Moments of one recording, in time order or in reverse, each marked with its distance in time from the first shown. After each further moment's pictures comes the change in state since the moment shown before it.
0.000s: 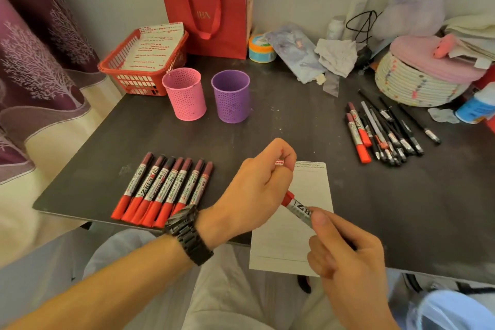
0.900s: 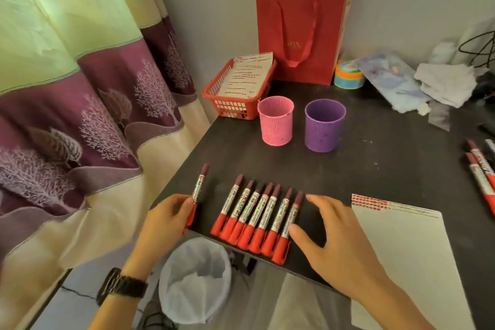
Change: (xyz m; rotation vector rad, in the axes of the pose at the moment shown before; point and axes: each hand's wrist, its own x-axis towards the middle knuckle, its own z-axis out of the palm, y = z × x) left_hand -0.137 -0.125 -0.228 0.525 0.621 -0.626; right_hand 0.080 0.061 0.098 -1.146 -0.363 -0.302
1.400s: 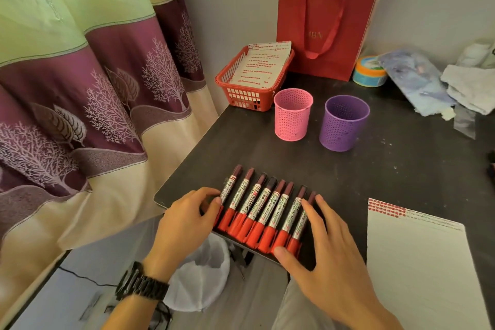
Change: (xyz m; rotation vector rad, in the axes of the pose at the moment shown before) left_hand -0.005 0.000 0.027 0.244 0.004 0.206; right_hand -0.008 -0.009 0.038 -0.123 -0.102 -0.007
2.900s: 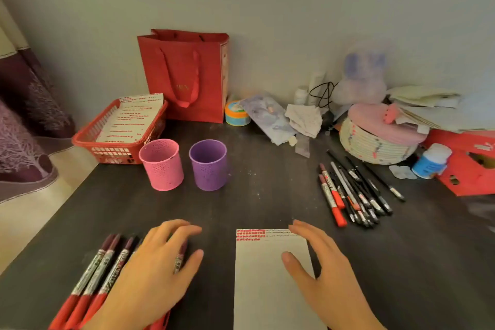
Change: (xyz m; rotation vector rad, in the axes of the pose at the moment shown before) left_hand 0.003 0.171 0.038 0.039 -0.147 0.502; right_hand -0.053 0.112 -0.131 0.170 0.348 0.218
